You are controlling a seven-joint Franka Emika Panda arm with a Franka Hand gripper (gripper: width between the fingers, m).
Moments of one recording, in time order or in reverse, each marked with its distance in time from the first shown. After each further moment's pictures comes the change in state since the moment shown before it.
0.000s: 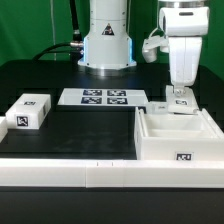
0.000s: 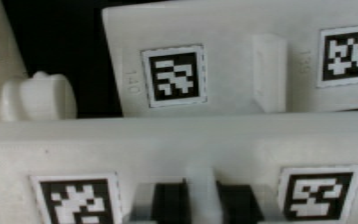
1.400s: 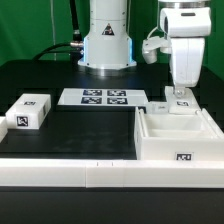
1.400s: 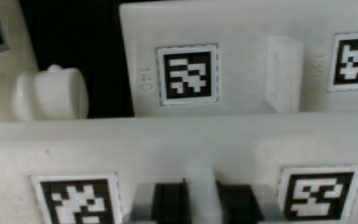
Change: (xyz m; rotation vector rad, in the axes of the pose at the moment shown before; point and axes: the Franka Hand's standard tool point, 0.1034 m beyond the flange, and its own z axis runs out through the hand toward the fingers) arm 0.000 0.004 0.000 0.021 -0.010 -0.039
